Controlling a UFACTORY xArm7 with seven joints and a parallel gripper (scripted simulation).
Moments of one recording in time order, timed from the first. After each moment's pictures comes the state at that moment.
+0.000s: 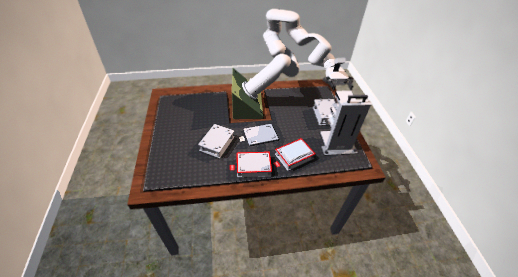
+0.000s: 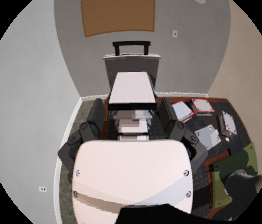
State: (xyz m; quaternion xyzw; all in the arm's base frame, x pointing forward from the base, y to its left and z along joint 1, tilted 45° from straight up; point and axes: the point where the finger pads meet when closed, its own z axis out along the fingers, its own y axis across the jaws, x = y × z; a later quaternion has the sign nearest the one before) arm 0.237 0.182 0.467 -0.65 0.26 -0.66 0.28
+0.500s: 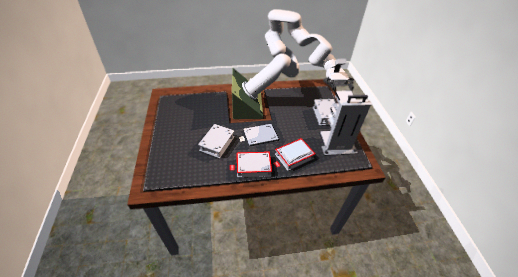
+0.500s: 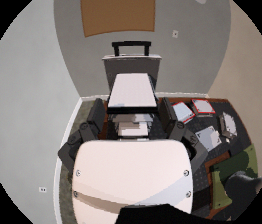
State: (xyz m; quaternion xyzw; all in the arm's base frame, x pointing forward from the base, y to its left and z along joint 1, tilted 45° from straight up) arm 0.245 0.182 0.467 -0.65 0.26 -0.66 0.28
